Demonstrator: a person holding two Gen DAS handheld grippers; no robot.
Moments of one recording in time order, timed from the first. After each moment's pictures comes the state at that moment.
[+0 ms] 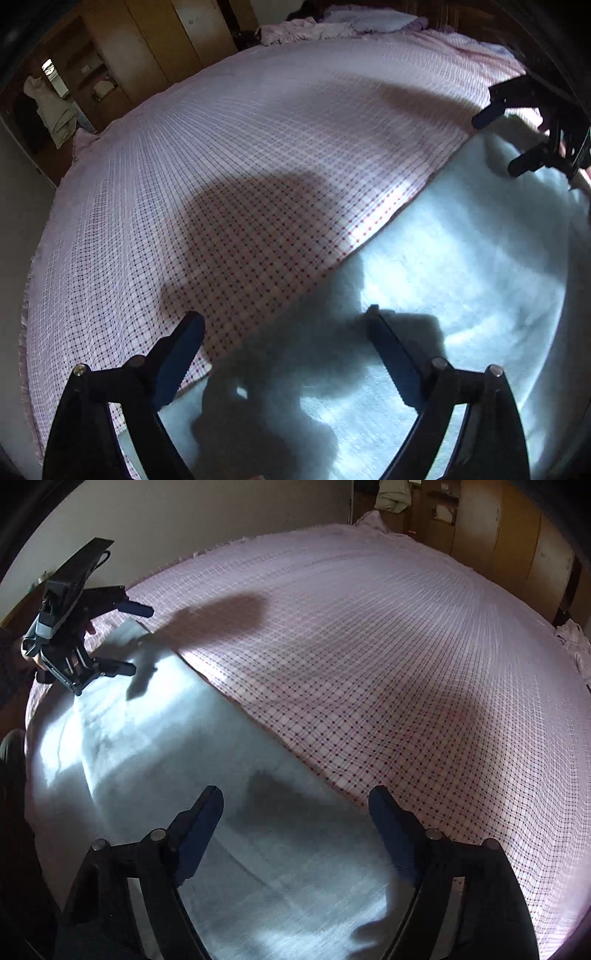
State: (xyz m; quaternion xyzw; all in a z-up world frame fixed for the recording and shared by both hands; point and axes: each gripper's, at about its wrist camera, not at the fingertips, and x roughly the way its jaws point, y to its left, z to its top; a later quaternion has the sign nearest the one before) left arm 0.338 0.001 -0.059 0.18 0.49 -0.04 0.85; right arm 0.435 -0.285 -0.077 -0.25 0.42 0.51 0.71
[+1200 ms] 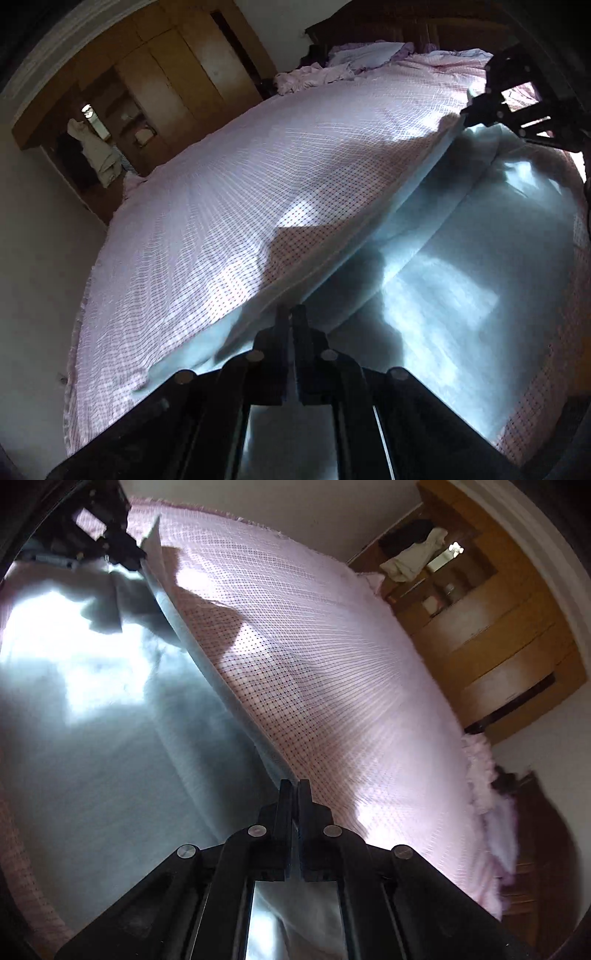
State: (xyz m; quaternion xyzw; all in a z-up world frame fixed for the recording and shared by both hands) left arm 0.160 -0.063 -0.023 0.23 0.37 0.04 0.90; right arm 0.229 -0.311 -0.029 -0.51 0.18 0.34 0.77
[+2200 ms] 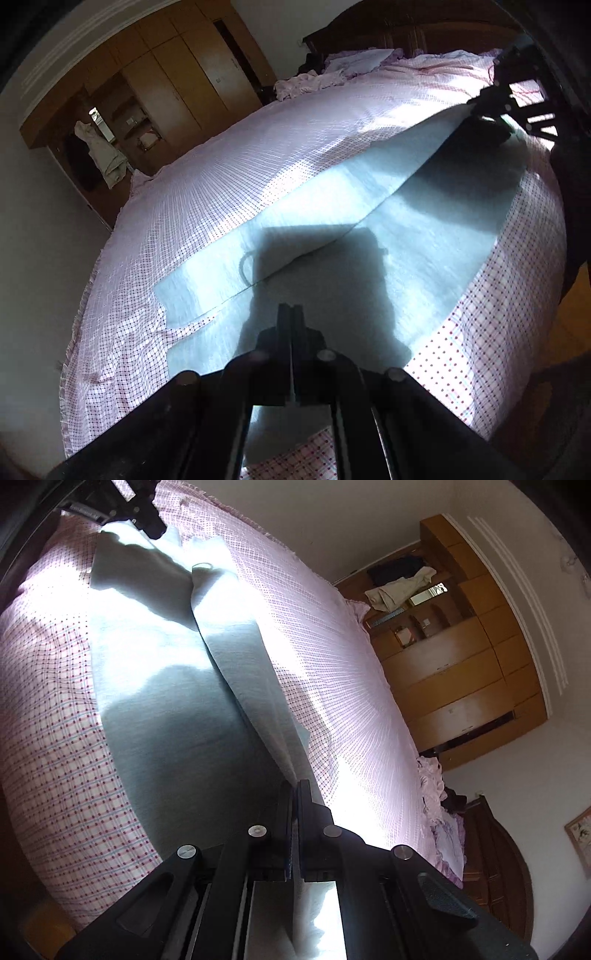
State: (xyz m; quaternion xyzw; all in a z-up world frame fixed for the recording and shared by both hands) left arm 0.052 -0.075 -0.037 0.24 0.36 0.02 0.90; right arm 0.123 -0.317 -0.038 -0.53 0.12 0.31 0.78
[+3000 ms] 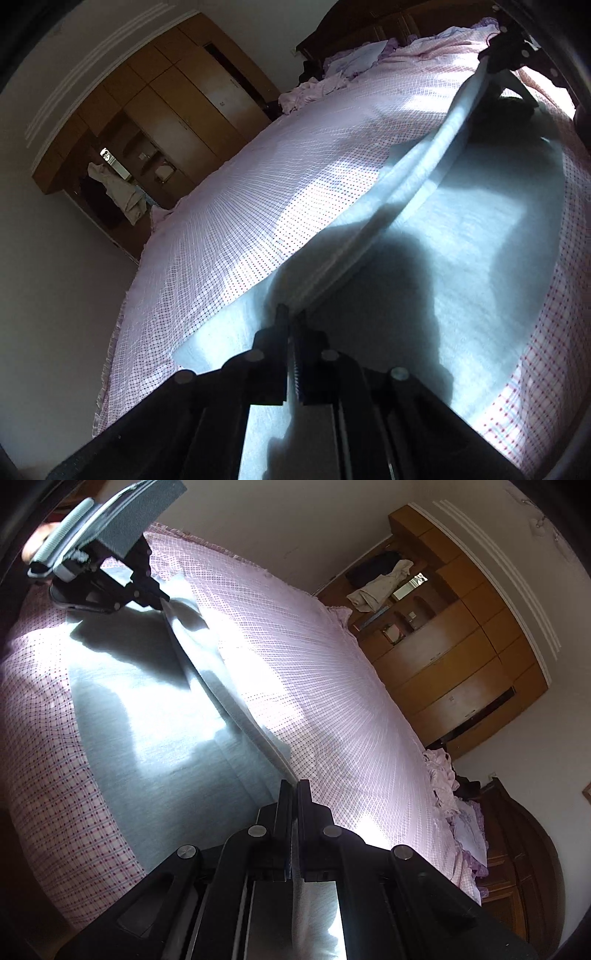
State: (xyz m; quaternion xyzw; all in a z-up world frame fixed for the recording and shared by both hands) left arm 0.100 -0.098 -0.046 0.32 0.32 0.05 0.89; right arm 0.140 -0.323 -0.029 -0.48 0.12 0.32 0.81
